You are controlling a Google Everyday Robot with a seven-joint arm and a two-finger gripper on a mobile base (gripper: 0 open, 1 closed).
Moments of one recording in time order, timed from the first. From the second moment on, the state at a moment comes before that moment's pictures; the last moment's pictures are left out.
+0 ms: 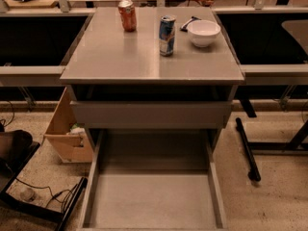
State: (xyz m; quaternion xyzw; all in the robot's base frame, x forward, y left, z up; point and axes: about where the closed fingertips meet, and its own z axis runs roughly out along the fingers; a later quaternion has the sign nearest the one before) arm 0.214 -0.155 0.383 -0.50 0.85 0.15 0.07
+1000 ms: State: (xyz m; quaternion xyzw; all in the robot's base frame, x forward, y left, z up) arm 0.257 -0.134 0.318 -0.51 0.84 0.15 0.15
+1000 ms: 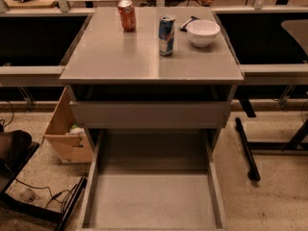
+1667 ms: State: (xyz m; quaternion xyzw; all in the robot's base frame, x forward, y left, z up) arm 0.298 -0.121 0.331 -0.48 0.84 0.12 0.23
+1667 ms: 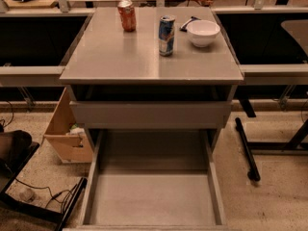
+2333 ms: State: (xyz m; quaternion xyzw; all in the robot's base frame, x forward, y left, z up) arm 0.314 -0.118 0.333 -0.48 0.83 0.11 0.25
